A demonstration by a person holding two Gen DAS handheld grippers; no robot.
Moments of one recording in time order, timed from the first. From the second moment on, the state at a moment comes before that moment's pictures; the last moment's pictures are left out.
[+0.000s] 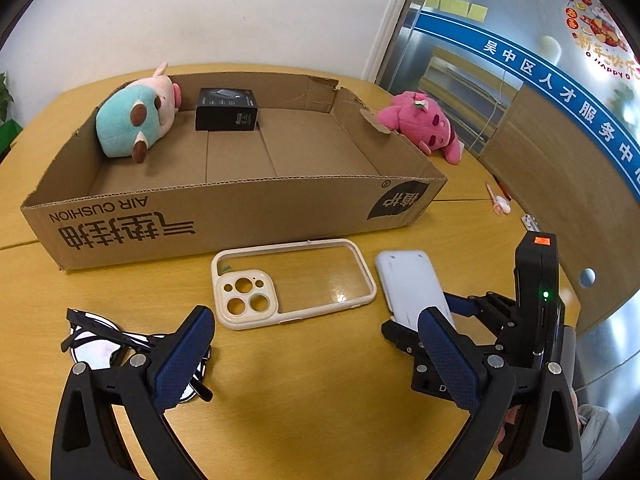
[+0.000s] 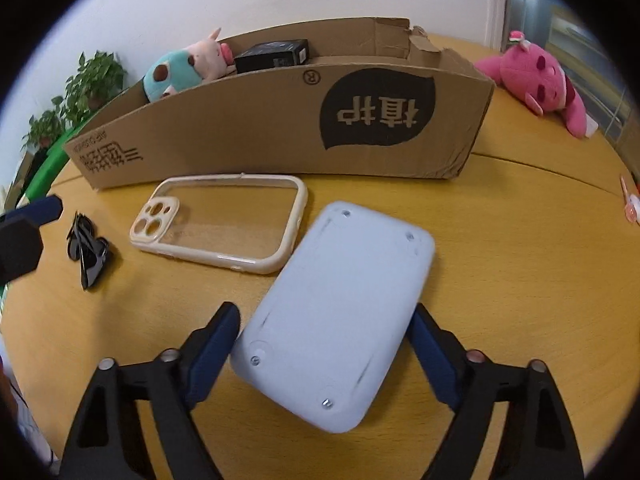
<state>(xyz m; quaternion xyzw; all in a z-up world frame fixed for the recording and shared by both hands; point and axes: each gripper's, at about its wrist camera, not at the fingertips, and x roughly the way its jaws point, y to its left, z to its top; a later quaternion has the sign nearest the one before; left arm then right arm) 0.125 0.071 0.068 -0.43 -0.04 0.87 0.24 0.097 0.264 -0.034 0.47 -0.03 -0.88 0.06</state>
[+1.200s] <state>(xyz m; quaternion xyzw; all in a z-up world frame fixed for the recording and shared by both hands) 0.109 0.129 -0.006 -0.55 -0.15 0.74 0.36 0.132 0.246 -0.031 0.48 -0.04 -0.87 0.13</state>
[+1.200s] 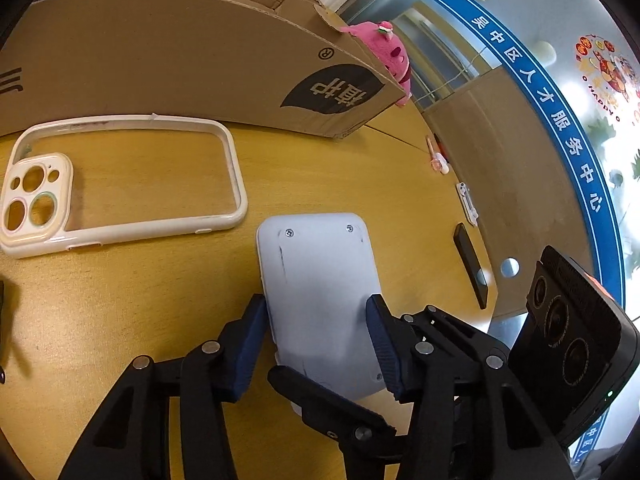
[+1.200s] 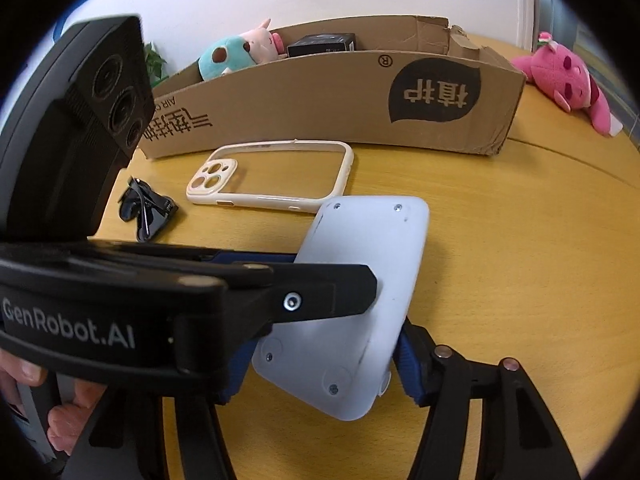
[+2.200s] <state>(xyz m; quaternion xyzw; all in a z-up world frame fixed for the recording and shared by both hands) 0.046 0.078 0.186 -0.34 -0.09 0.86 0.36 0.061 0.214 0.138 0.29 0.01 -0.94 0.17</state>
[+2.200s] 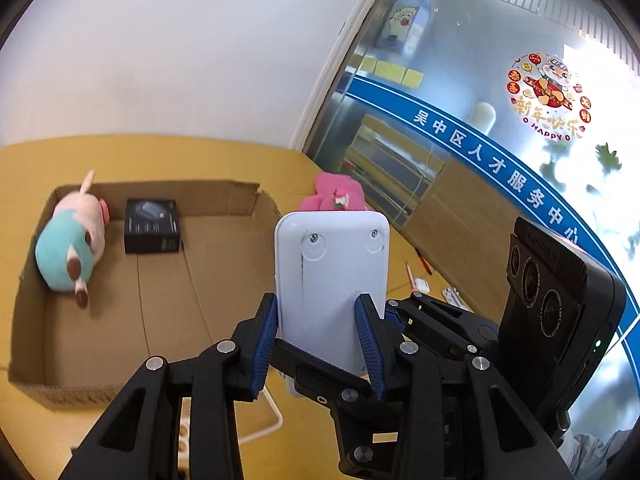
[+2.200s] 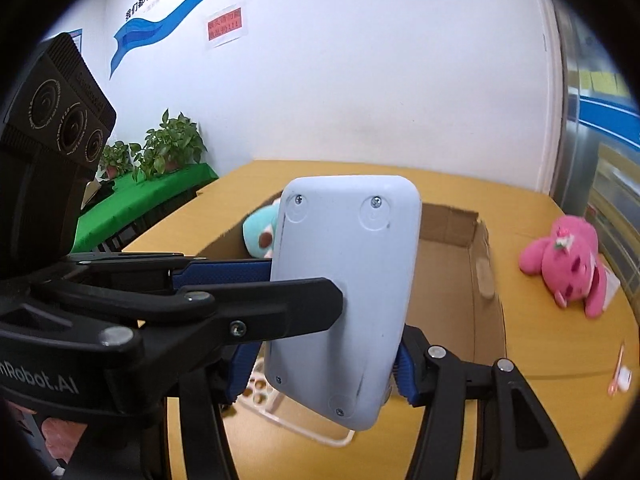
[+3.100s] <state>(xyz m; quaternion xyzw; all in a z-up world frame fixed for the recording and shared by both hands) -0.230 0.128 0.130 -0.44 -0.10 0.82 0.34 -0.202 0.255 0.106 0.39 -0.04 -0.90 0.20</state>
